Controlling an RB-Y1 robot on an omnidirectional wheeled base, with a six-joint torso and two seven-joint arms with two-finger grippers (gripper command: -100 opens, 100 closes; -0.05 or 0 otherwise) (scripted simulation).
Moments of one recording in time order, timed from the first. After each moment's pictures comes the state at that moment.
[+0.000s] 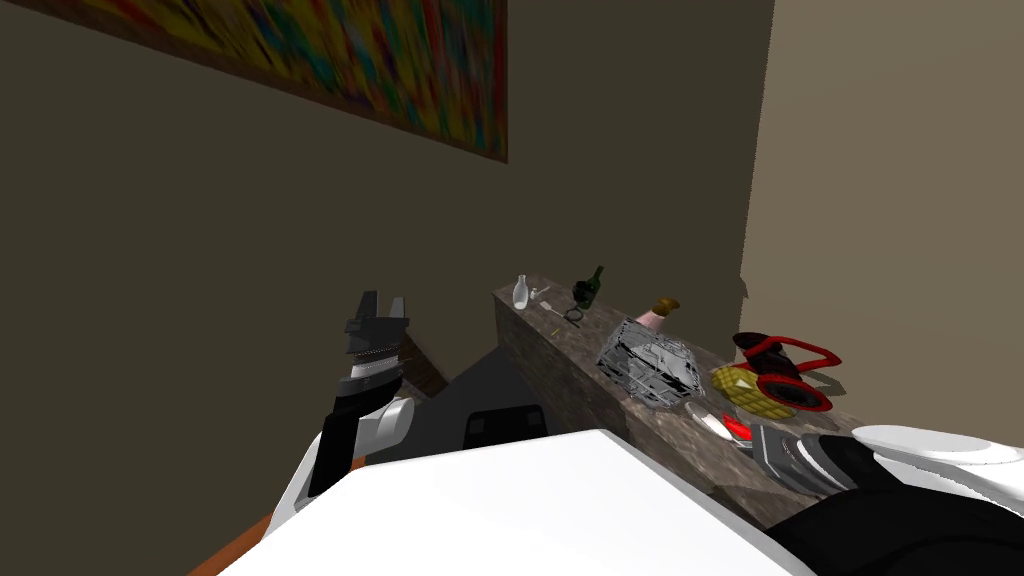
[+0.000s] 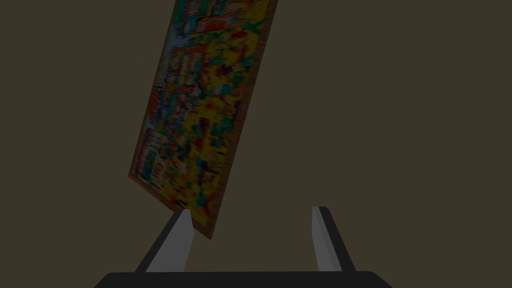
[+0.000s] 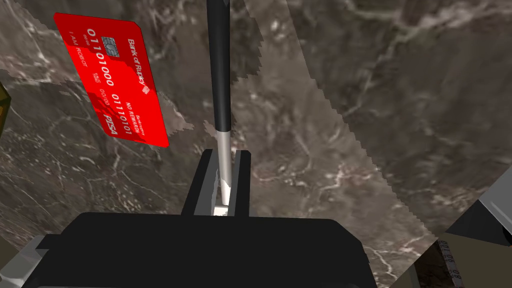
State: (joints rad) left arm 0.47 0.02 0.02 -2.29 -0.03 -0.44 0.10; right arm 0.68 -1.67 0.61 -1.18 0.34 -0.43 0.43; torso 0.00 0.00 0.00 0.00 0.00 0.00
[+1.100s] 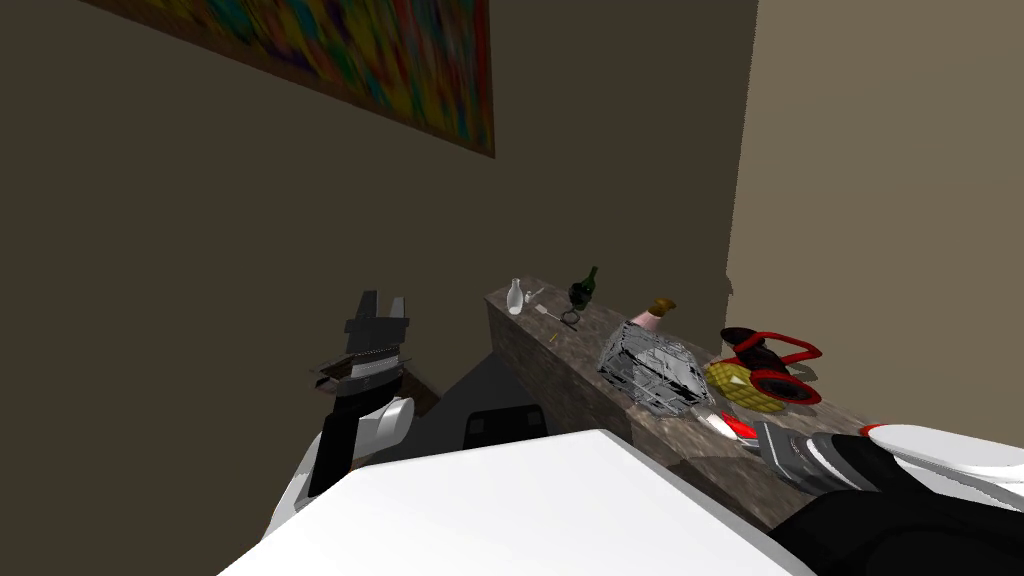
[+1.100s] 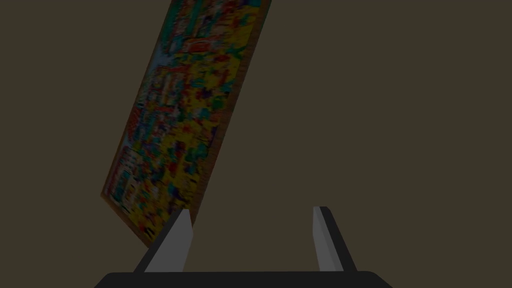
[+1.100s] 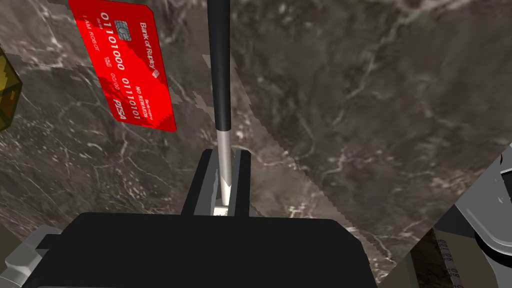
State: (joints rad) left arm 0.47 0.02 0.02 -2.29 -0.03 -0.44 0.10; right arm 0.83 -1.59 0.30 -1.14 0.59 -0.53 0.40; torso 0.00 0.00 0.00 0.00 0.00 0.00
